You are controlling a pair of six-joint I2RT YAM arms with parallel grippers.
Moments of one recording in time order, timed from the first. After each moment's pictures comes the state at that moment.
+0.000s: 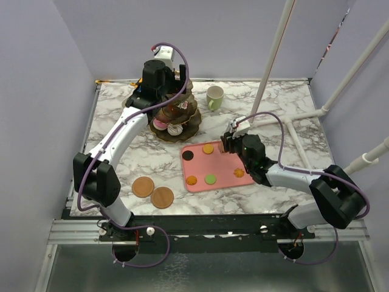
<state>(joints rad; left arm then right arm) -0.40 1.64 1.55 -0.16 -0.15 -0.13 0.67 1.41 0.54 0.67 0.29 0.00</state>
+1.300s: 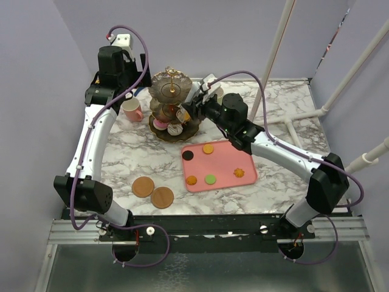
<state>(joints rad) -0.14 1.53 1.75 -0.58 -0.04 -0.12 0.77 1.57 1.27 0.34 0.00 -0.05</state>
